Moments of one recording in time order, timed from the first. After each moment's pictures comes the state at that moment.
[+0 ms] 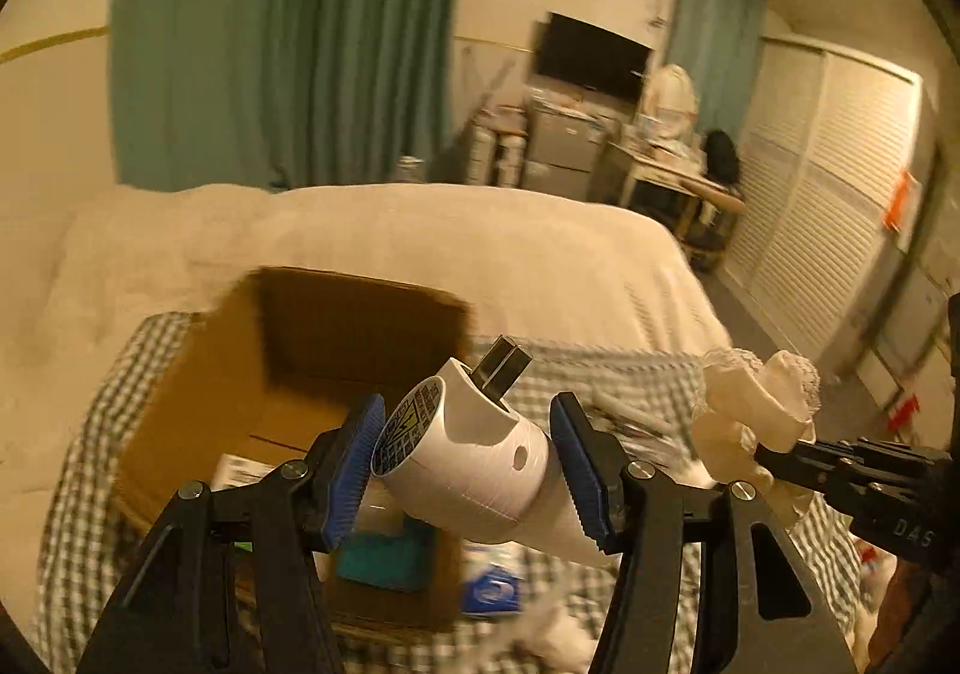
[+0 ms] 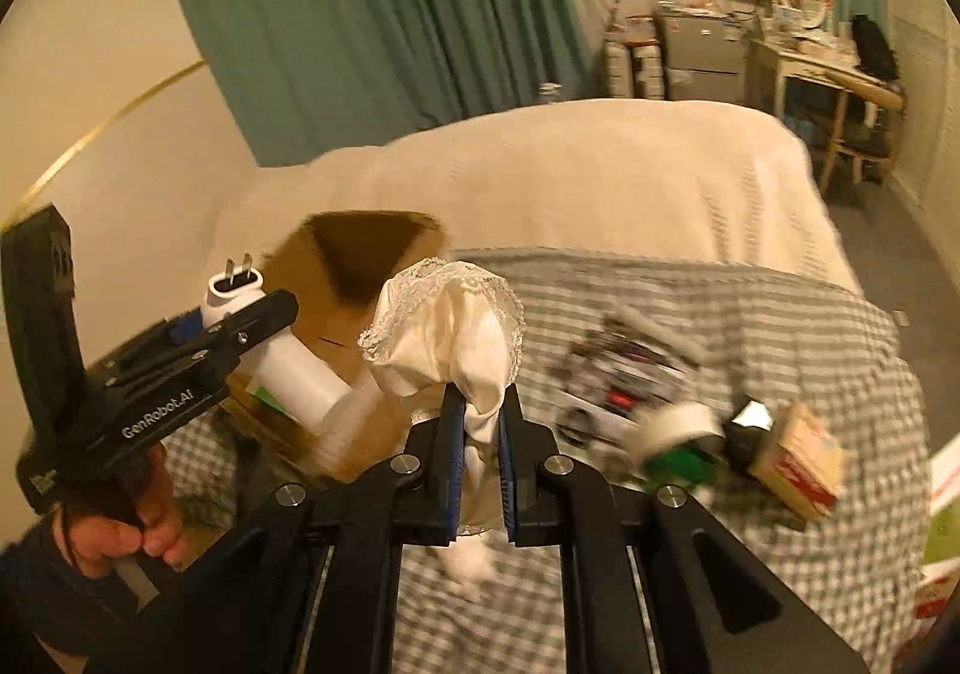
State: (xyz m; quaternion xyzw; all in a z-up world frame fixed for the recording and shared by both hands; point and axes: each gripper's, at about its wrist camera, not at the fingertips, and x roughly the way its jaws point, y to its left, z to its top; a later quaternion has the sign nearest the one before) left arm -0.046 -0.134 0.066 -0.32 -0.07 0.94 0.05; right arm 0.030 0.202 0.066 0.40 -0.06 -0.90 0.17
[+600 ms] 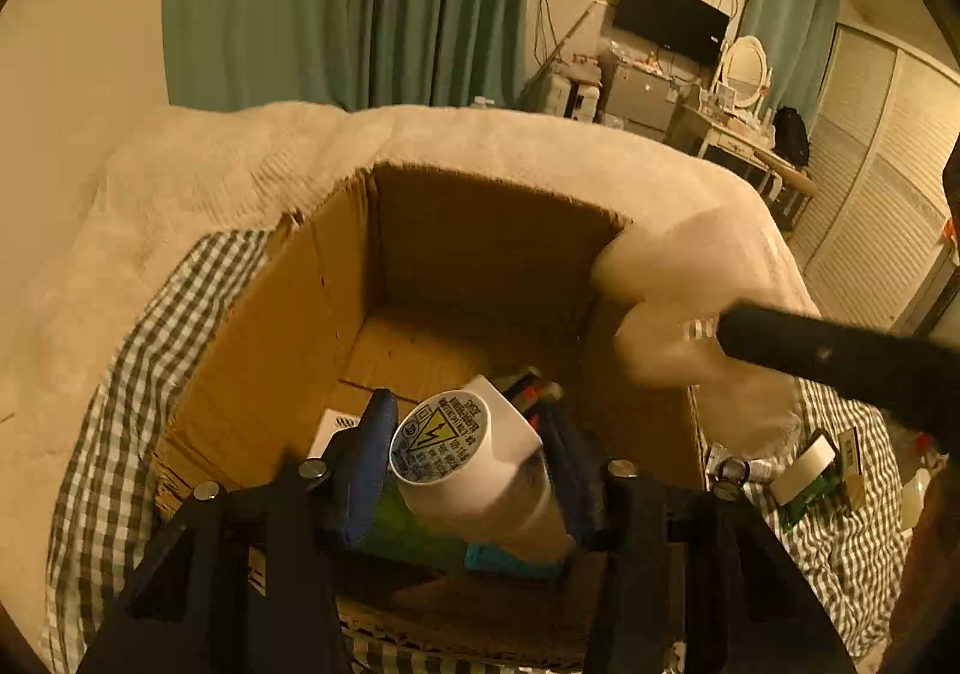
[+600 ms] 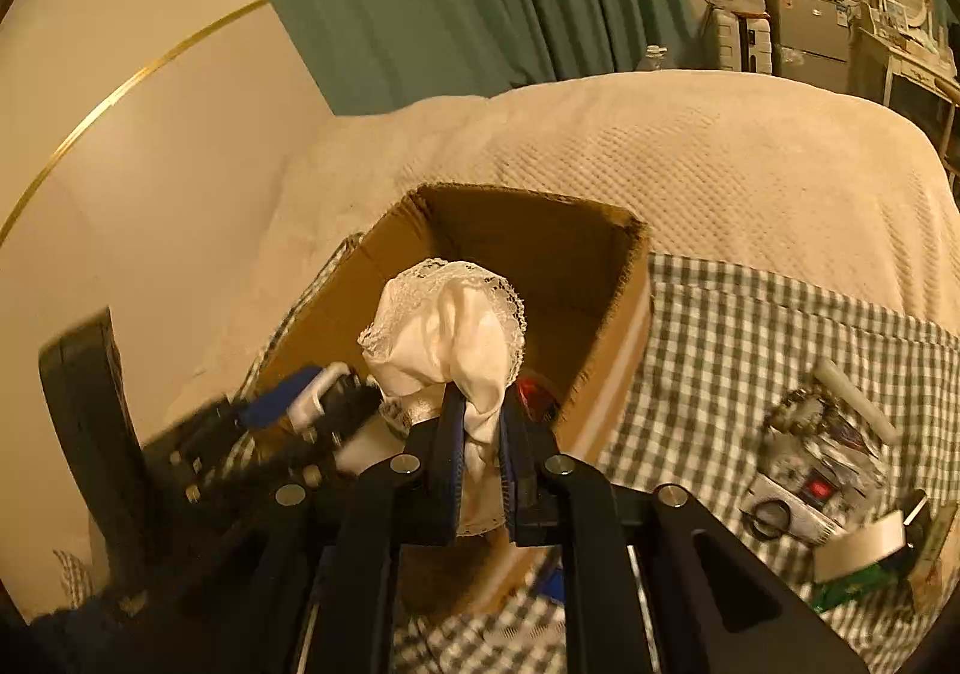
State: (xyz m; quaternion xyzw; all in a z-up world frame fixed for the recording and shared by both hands) left arm -0.084 -0.209 -0.016 -0.39 -0.08 0.92 0.00; right arm -0.066 0.058 0.027 0.43 -0.06 -0.86 0.26
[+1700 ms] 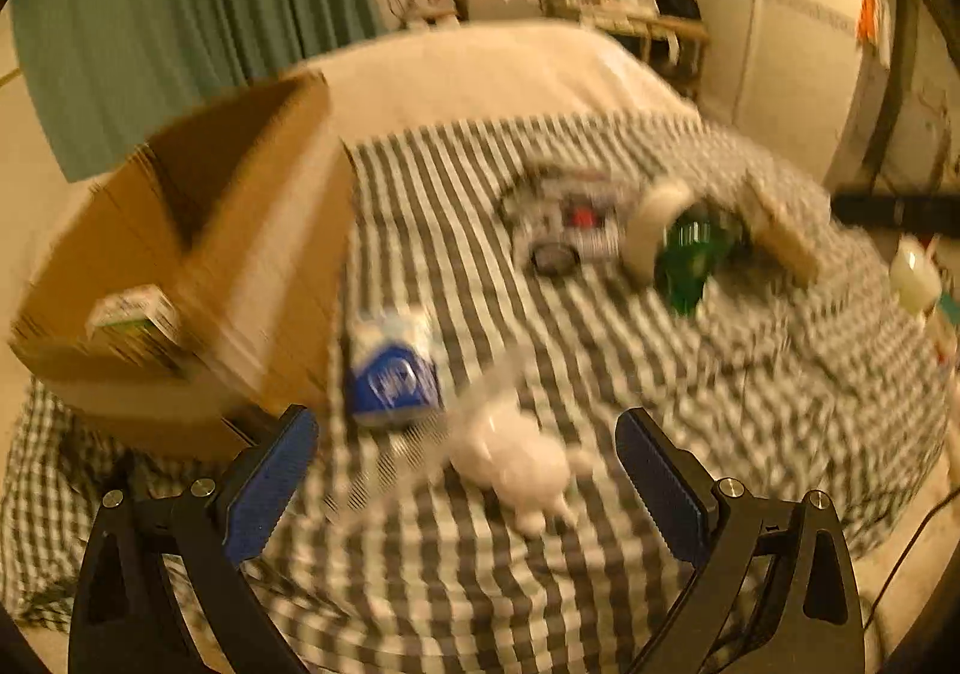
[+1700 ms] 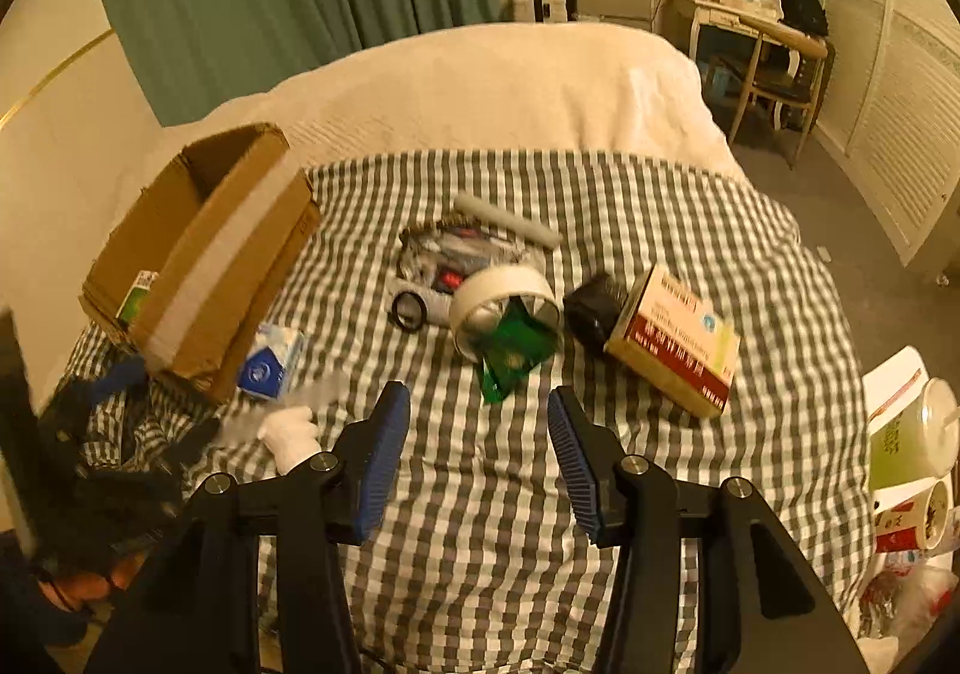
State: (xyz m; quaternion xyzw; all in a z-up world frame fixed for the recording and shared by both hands) left arm 0.028 -0.007 -0.089 -0.43 0.09 0.89 0.08; right arm 0.069 0.303 -0.006 0.46 -0.04 -0.89 0.06
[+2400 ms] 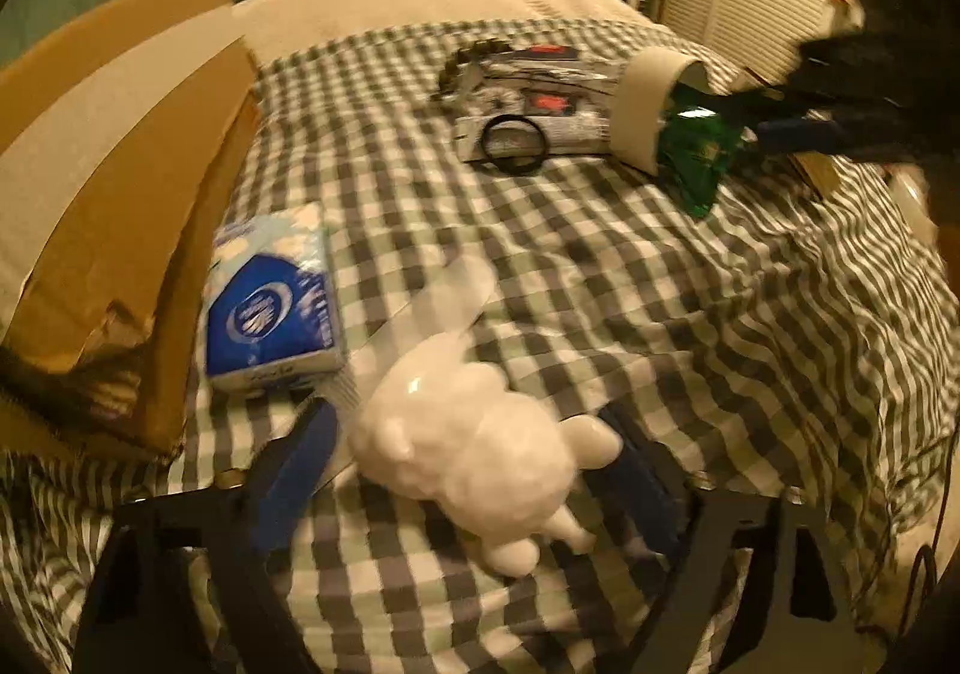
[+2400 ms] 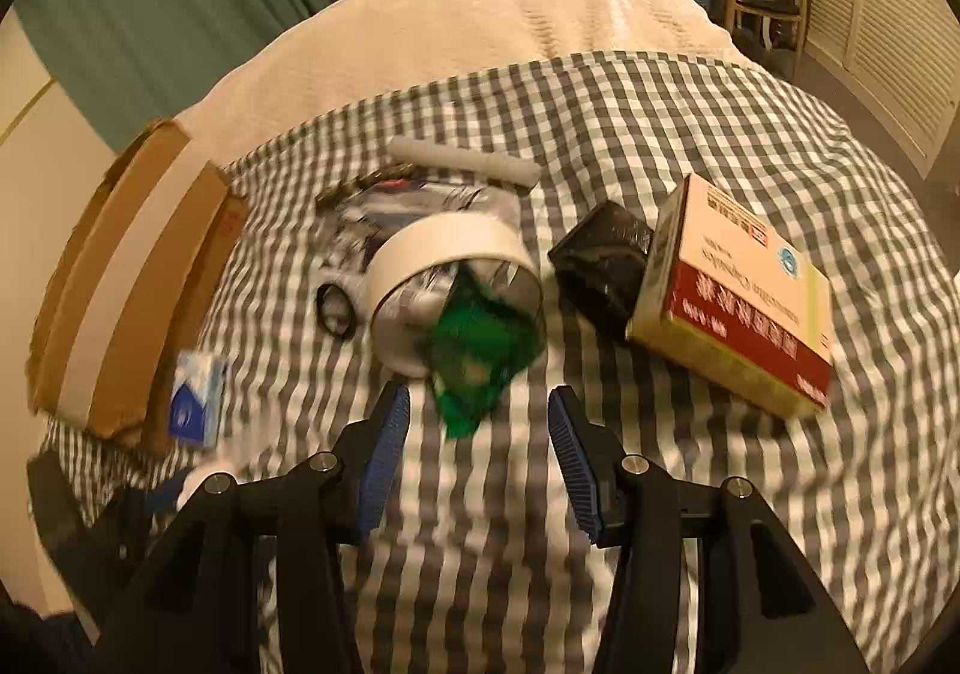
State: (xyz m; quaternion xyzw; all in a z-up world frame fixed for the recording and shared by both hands) left arm 0.004 0.012 -0.168 -0.46 0.10 0.87 0.15; right arm 0.001 0.326 -0.106 0.49 -0.12 -0.86 0.04
